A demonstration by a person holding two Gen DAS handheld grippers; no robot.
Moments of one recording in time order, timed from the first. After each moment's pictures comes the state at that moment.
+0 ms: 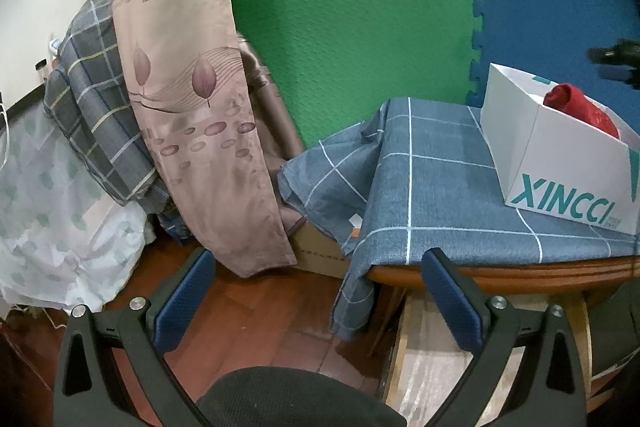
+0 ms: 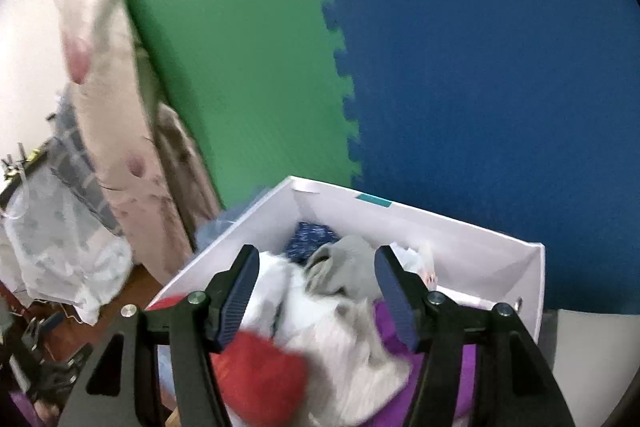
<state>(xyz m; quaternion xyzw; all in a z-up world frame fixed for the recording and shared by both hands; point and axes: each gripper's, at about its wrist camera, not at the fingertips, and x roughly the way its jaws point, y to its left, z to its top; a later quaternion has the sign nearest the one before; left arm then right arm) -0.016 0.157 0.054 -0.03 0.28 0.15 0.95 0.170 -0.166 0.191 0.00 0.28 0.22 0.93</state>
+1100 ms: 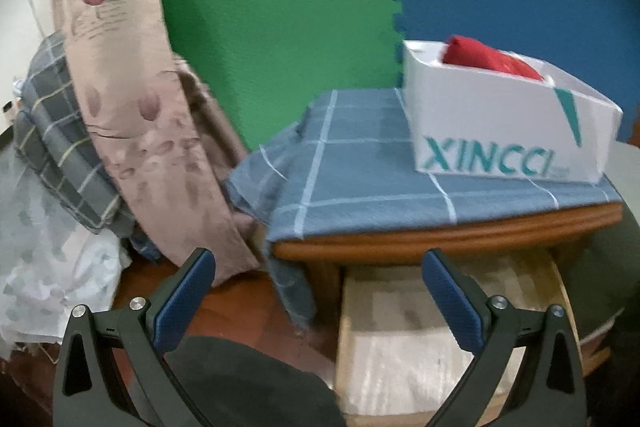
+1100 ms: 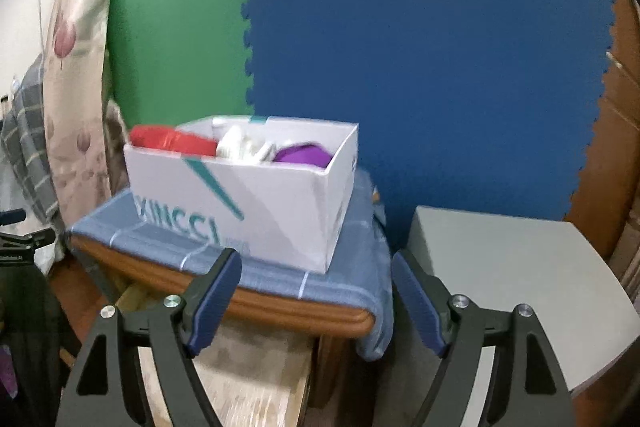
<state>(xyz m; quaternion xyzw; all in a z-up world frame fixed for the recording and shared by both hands) -0.027 0.079 0.046 0.03 0.28 0.06 0.96 -0.058 -0.273 0.086 -0.04 0.19 0.04 0.98</state>
